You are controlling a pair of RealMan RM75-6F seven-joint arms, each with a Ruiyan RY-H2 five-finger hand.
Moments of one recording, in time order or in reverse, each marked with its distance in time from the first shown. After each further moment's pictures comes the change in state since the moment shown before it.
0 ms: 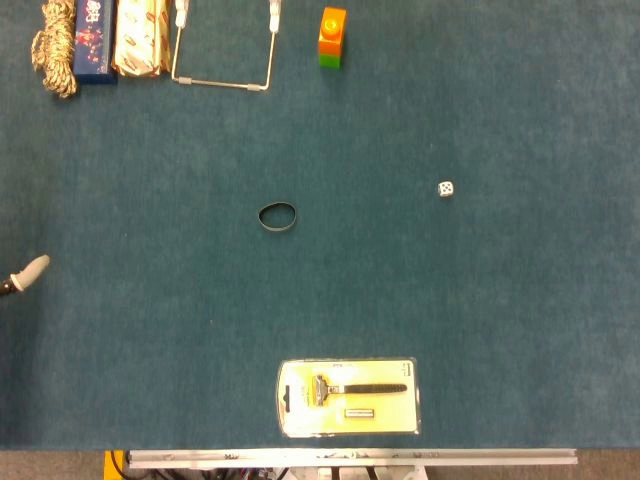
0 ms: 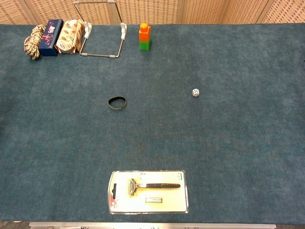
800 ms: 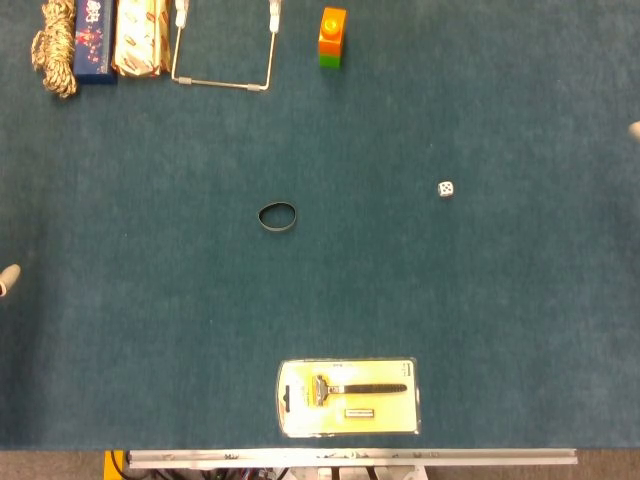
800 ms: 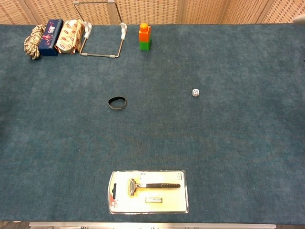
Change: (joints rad) left arm 0.005 0.002 0.001 -0.023 -0.010 0.005 0.034; right arm 0.122 0.030 0.035 -0.077 -0.103 -0.089 -0.043
